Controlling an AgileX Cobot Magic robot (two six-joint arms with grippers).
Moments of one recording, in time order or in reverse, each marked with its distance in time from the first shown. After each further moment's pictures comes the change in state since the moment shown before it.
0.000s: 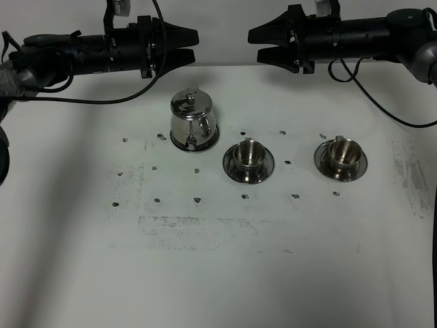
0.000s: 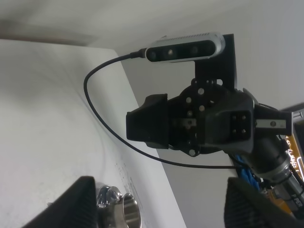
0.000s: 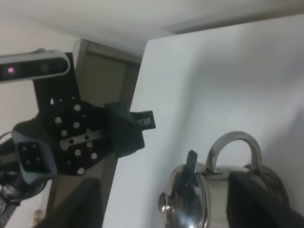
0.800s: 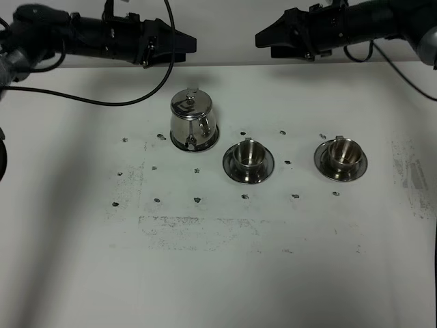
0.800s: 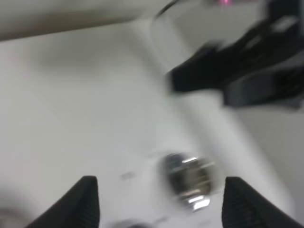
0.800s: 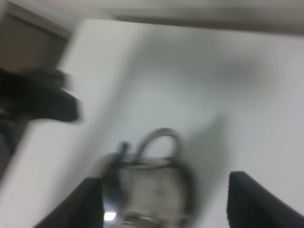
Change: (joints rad) left arm -0.004 -0.032 -0.213 0.415 -0.022 -0.061; right arm 0.000 0.000 -0.224 -0.390 -0.004 0.061
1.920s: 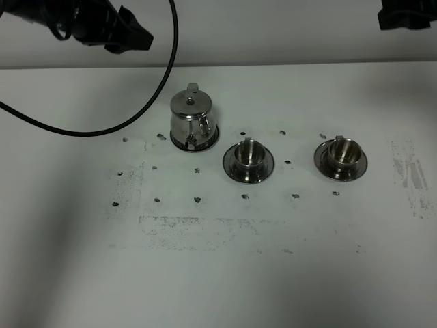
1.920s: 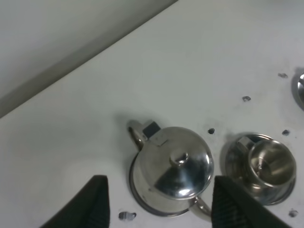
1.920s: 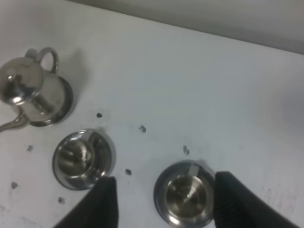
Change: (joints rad) left arm -0.095 -0.658 0.657 0.556 -0.364 0.096; right arm -0.001 -1.057 0.938 -0.680 -0.202 0.144
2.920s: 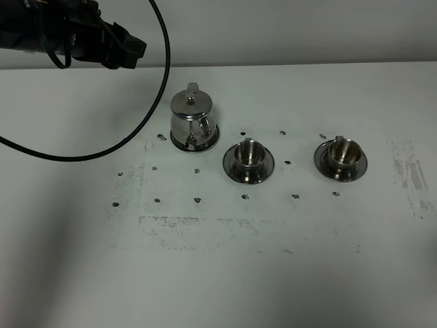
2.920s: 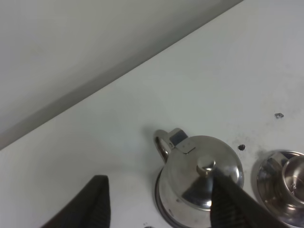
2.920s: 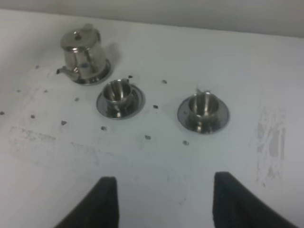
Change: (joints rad) left arm 0.000 -0.081 0.225 -0.131 -0.251 0.175; right arm 0.000 -1.226 0.844 -0.045 0.026 0.140
